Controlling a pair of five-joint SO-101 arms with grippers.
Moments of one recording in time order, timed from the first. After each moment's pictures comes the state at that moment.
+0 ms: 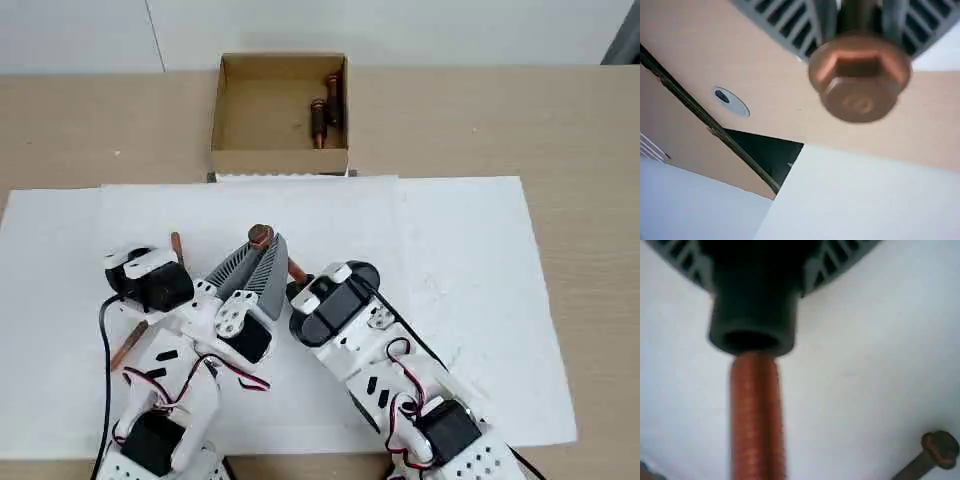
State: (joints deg) left arm 24.2 -103.3 87.4 28.7 34.6; right arm -39.4 -91.3 83.8 40.9 8.4
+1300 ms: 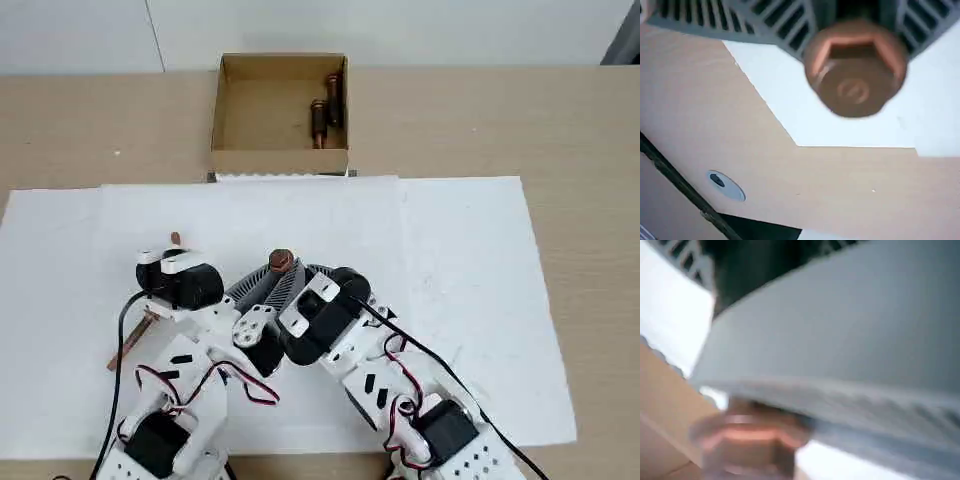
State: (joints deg) left arm 30.3 -103.6 88.6 37.7 34.4; right arm -39.7 -91.2 84.0 31.0 15.8
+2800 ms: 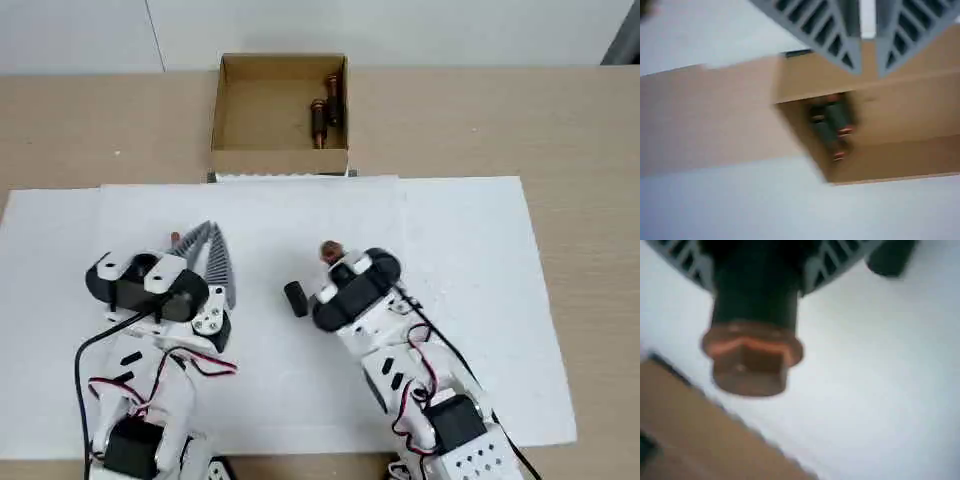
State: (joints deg) left arm 9.5 -103.4 82.8 38.8 3.7; right arm -28.2 -91.2 85.5 34.9 15.0
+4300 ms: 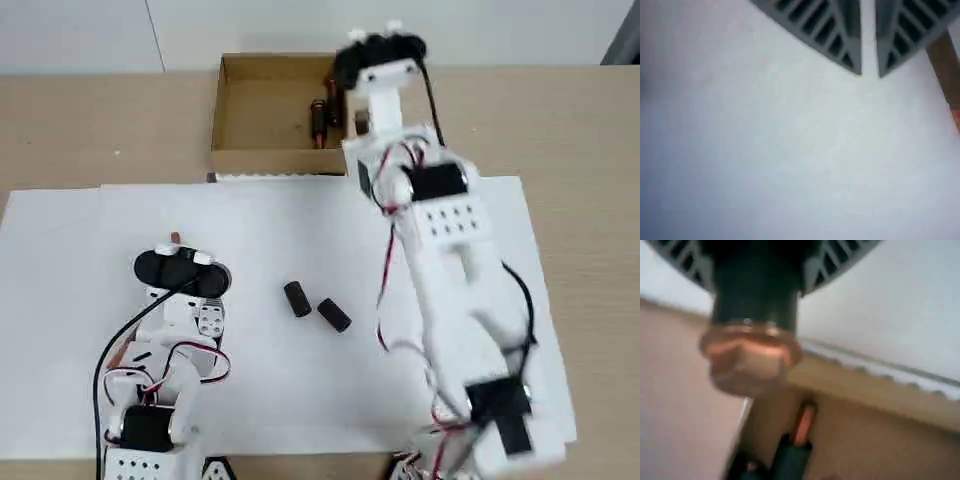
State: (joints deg) left arm 1.4 -103.3 96.6 50.7 -4.8; right arm -15.9 -1.7 -1.7 51.8 3.4
